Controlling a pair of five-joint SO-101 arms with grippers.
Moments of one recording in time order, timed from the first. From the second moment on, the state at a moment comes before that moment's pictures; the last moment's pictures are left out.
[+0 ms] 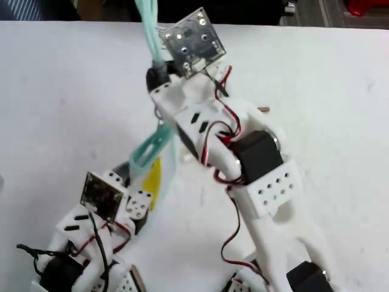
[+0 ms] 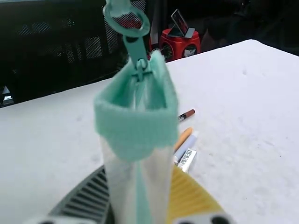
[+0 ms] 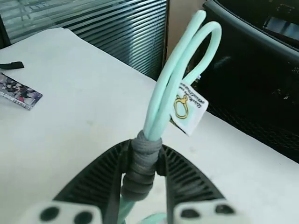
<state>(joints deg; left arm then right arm) 25.6 -104.8 72.7 60.4 1.7 -32.8 -24.3 -6.2 59.3 8.5</state>
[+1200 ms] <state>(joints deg) 13.0 -104.8 73.4 57.3 5.8 -17.5 -29.0 -6.3 65.6 8.9</state>
